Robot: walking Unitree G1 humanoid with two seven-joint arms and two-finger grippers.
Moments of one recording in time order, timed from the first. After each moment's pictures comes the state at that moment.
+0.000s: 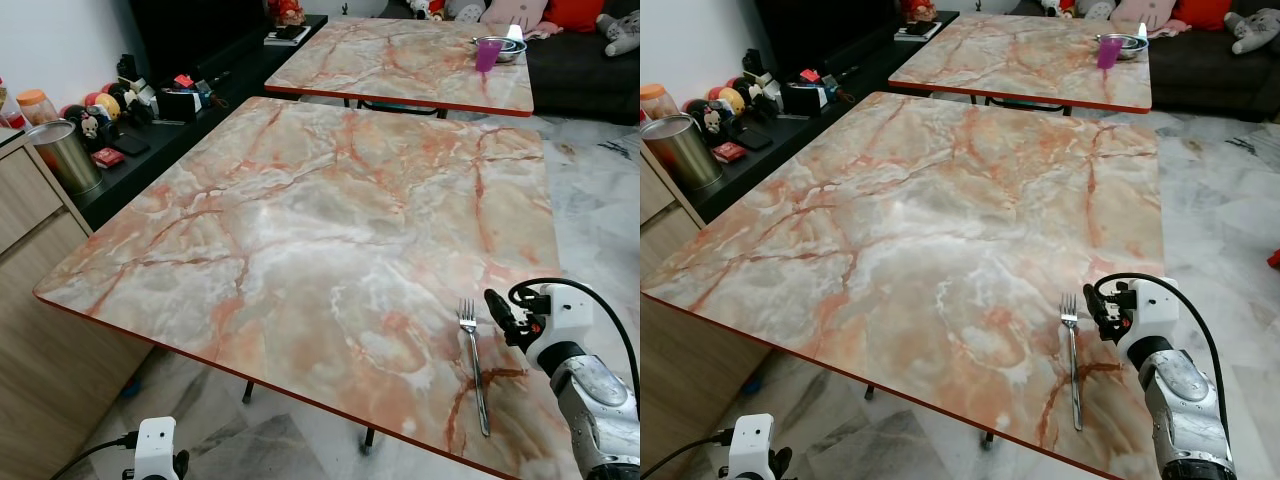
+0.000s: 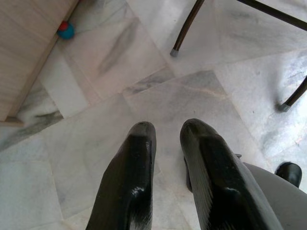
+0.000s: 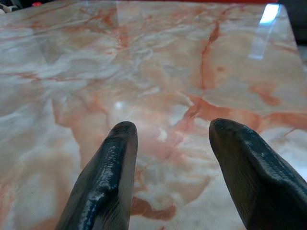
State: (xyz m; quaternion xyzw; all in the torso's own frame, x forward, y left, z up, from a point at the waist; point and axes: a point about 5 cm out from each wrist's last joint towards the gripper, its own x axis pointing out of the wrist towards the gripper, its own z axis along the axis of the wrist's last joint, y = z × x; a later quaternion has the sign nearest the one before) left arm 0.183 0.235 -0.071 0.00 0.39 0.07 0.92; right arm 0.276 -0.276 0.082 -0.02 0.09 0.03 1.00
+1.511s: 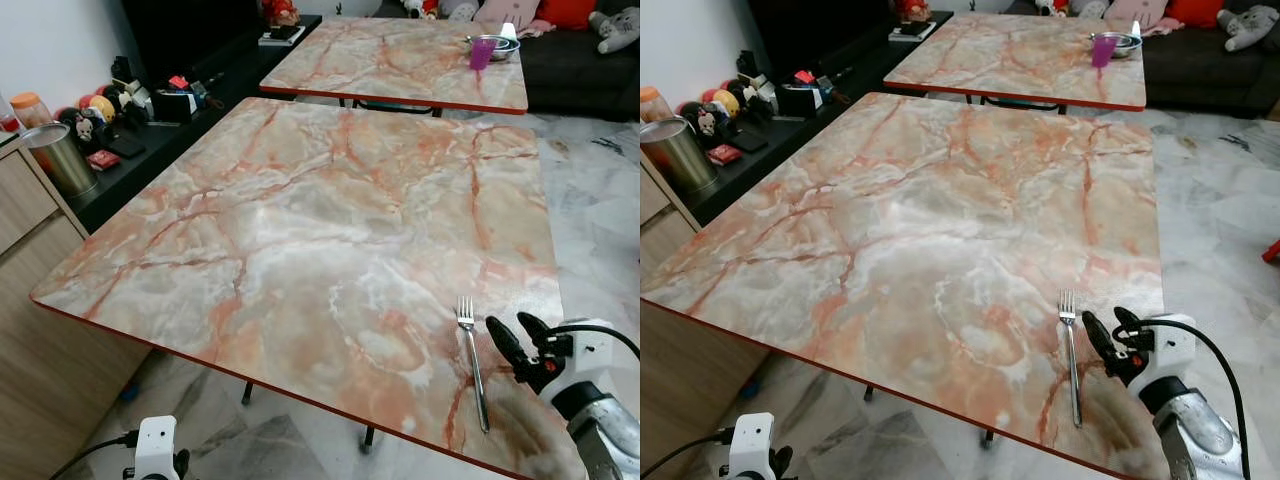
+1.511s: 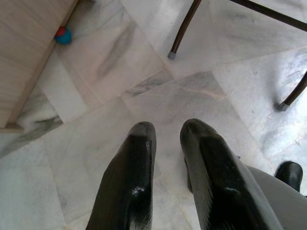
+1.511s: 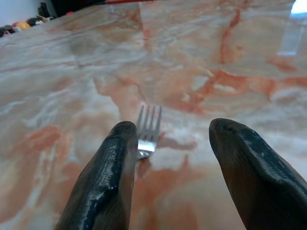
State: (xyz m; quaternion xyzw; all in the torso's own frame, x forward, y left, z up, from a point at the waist) left arm 0.184 0.234 -0.070 0.00 0.39 0.07 0.92; right arm 0.234 -0.276 0.068 0.03 0.09 0.10 0.99
